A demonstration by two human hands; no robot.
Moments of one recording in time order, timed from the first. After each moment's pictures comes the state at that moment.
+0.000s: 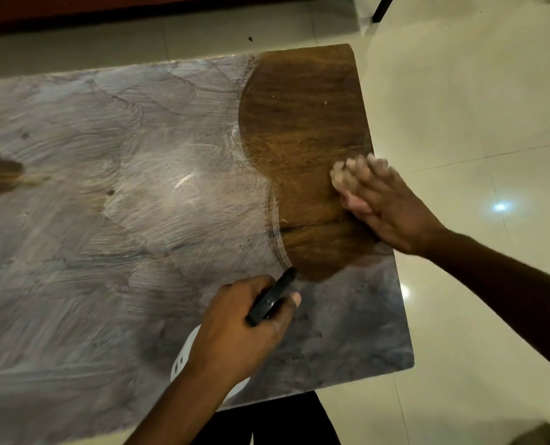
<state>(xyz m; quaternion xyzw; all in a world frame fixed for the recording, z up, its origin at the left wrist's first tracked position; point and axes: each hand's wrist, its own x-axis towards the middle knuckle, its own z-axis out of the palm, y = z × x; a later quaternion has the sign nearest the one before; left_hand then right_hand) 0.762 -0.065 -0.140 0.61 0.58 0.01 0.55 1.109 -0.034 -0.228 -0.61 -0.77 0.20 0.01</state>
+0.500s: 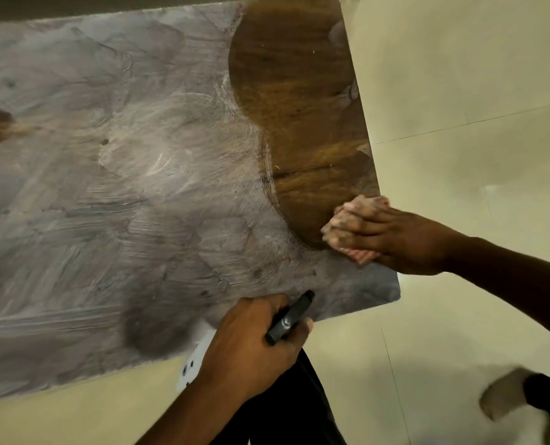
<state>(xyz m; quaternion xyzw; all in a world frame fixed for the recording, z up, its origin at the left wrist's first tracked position) 0.735 -0.168 -0.122 0.65 0.52 -0.07 0.56 1.092 -0.158 -0.203 -0.40 -0.89 0.20 -0.13</state>
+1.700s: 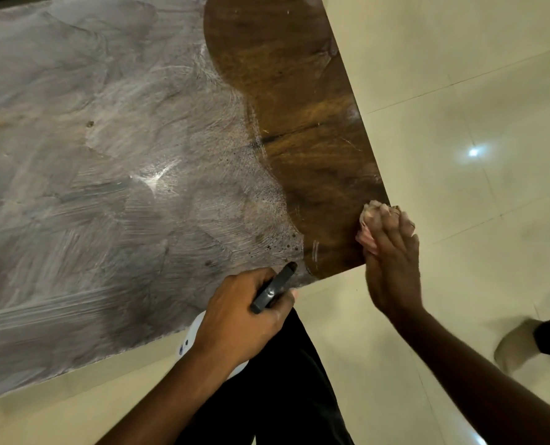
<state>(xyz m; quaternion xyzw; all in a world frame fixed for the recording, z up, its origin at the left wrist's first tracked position) 0.702 -0.186 -0.145 0.65 0.51 -0.04 0.55 0.966 -0.313 -0.227 -0.86 -0.46 0.17 0.12</state>
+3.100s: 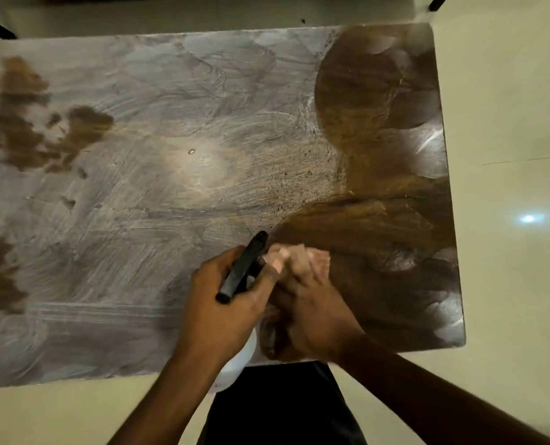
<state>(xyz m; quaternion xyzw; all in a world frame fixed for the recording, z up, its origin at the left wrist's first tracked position) 0.650 -0.077 -0.115 0.49 0.65 0.20 0.55 0.822 -0.162 -0.241 -0.52 -0.82 0.24 0.01</state>
